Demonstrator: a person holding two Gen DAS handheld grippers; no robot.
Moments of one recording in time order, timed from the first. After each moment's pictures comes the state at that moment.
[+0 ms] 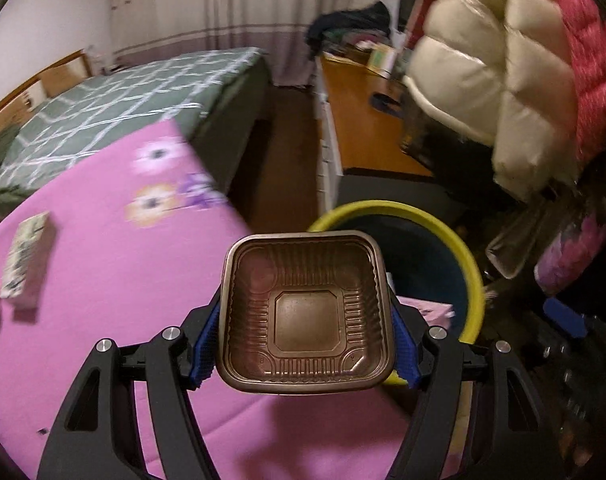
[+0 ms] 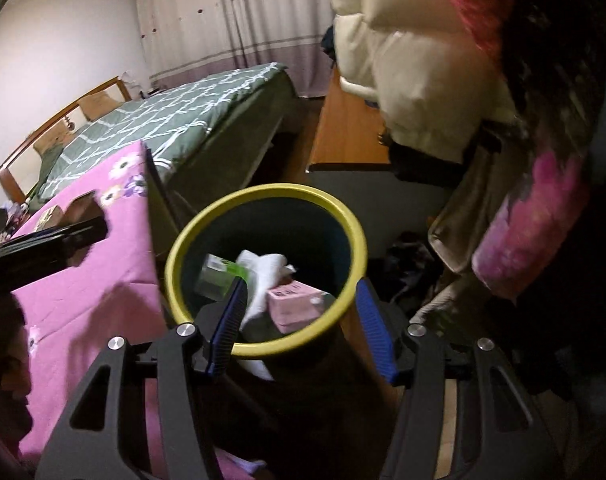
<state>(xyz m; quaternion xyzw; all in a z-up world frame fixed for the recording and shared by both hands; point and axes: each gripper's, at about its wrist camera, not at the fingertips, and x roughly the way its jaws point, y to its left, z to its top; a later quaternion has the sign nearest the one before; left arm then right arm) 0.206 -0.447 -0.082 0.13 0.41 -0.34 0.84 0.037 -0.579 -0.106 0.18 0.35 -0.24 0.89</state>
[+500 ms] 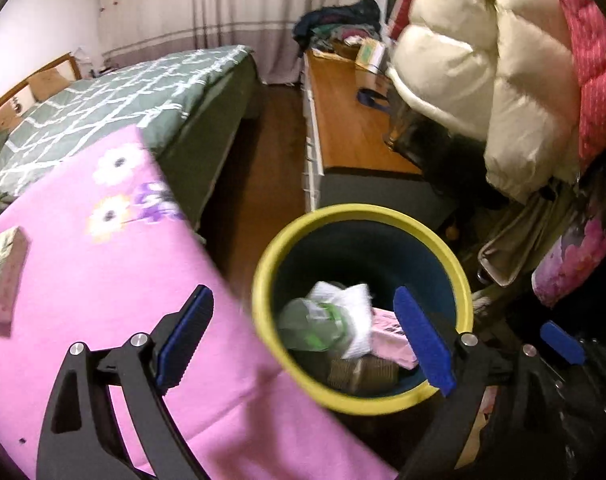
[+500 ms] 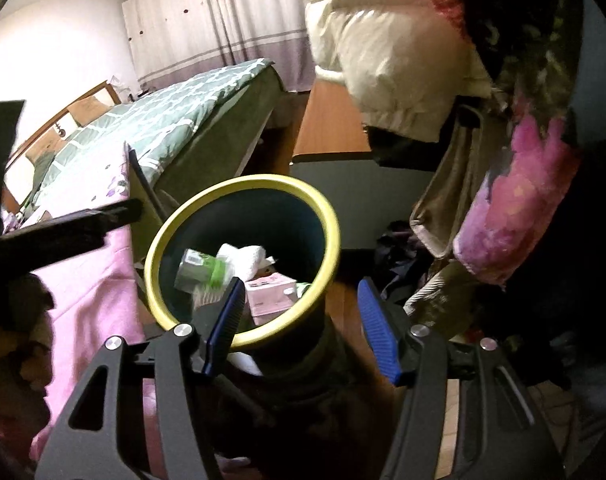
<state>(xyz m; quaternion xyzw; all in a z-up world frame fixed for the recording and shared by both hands) 0.215 -0.461 -0.090 0.12 0.40 -0.34 0.84 0.025 -0.592 -0.116 0.19 0.36 -0.24 0.88</state>
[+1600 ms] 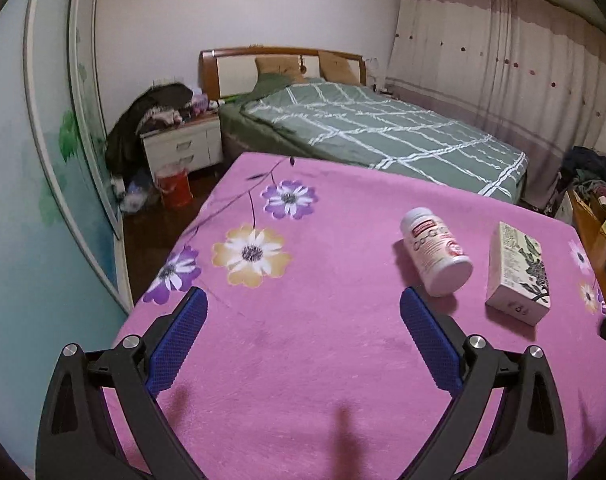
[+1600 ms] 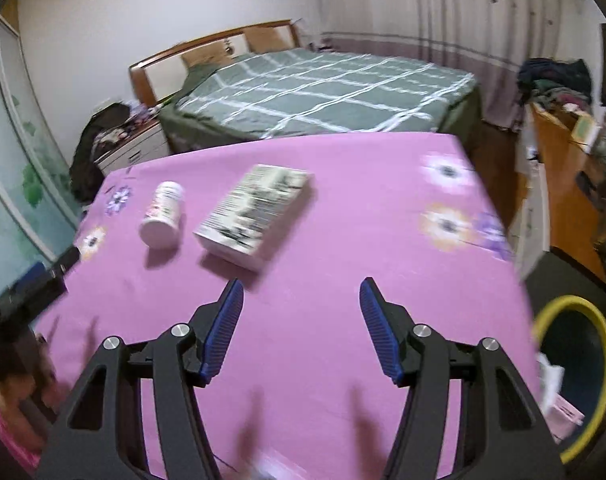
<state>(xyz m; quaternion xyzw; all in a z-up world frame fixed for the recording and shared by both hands) 0.328 0.021 -0.102 -0.05 0.33 0.08 0.94 0.298 -0.293 -0.077 0.06 0.40 0.04 0.92</state>
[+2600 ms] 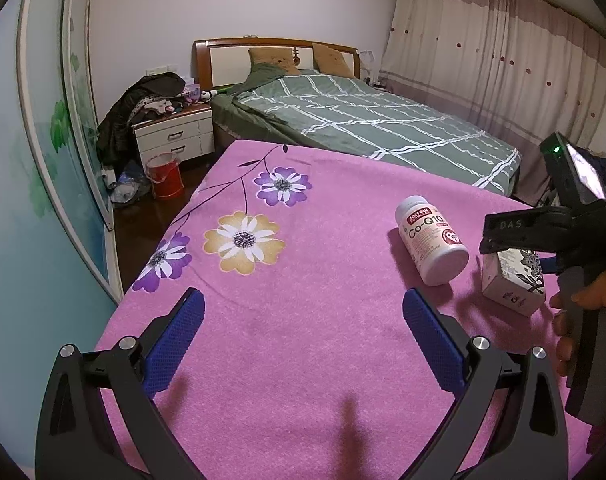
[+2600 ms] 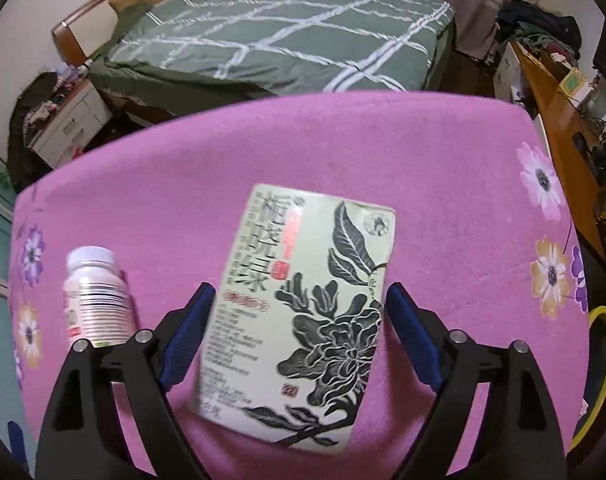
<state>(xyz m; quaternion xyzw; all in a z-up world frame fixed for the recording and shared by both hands) 0.323 0.007 -0.107 -0.05 0.34 0.07 0.94 0.467 -0.228 -0.127 0.08 0.54 -0.07 0.83</state>
